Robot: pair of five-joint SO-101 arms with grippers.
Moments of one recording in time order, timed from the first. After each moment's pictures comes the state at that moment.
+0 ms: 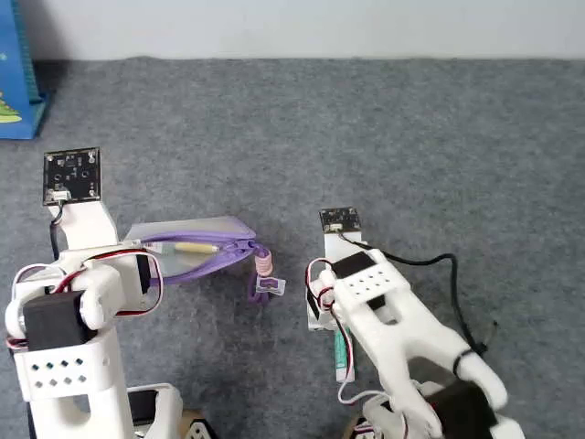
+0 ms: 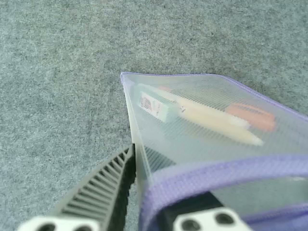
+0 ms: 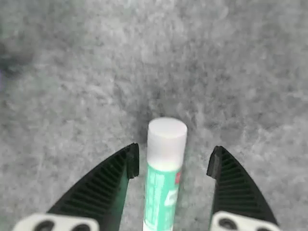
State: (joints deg) left arm -12.4 -52.5 32.0 91.1 5.8; right arm -27.3 -15.6 52.6 61.1 -21.7
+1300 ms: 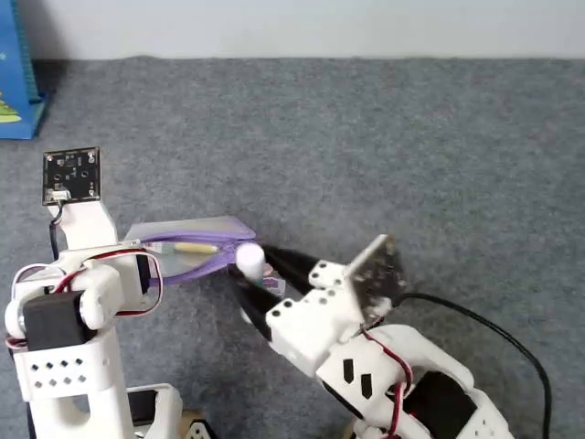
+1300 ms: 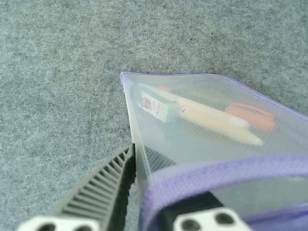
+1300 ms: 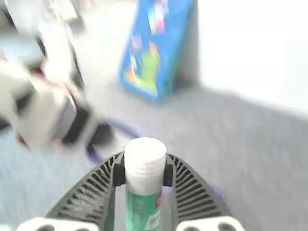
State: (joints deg) left arm -12.4 -52.5 32.0 91.1 5.8; right arm -50.7 -79.6 52.7 42.6 -11.6
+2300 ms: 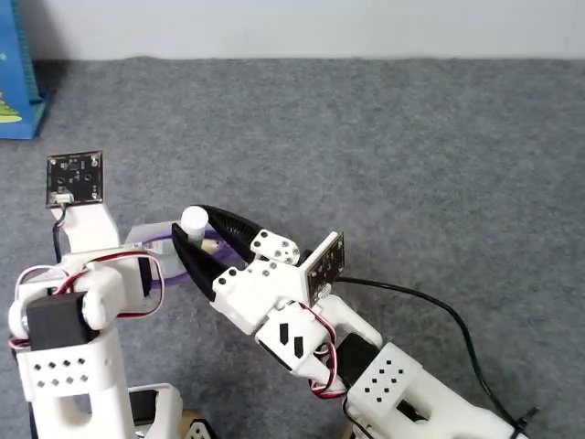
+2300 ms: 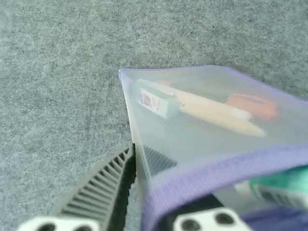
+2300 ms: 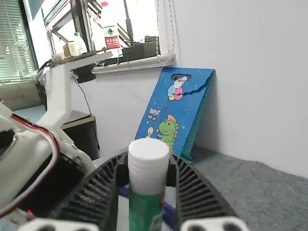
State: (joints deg) left arm -12.4 -52.8 33.9 91.1 5.8; right arm -51.9 -53.5 70.6 -17.0 -11.5
